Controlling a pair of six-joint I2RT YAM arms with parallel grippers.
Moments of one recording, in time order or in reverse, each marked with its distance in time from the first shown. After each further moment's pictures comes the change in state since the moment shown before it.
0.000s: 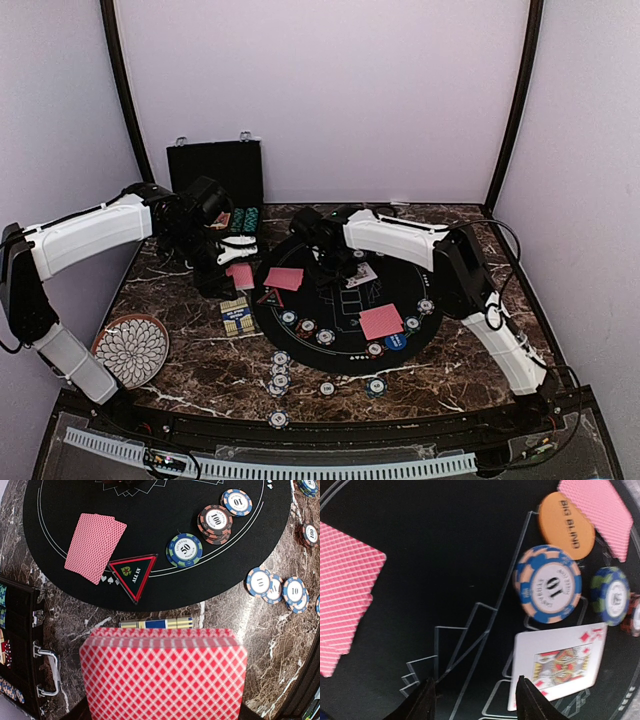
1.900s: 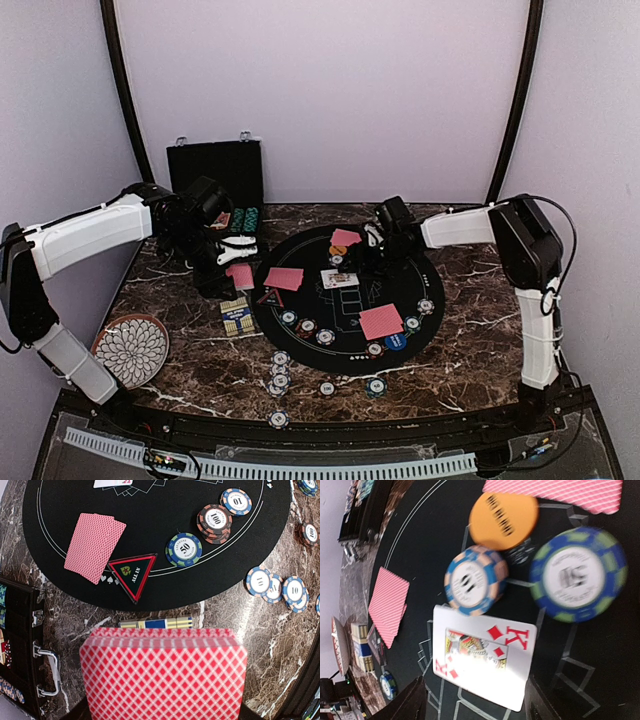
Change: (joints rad) left arm 0.000 0.000 0.000 -0.002 0.000 0.003; right arm -0.315 -0.405 -0.848 0.829 -0.763 0.154
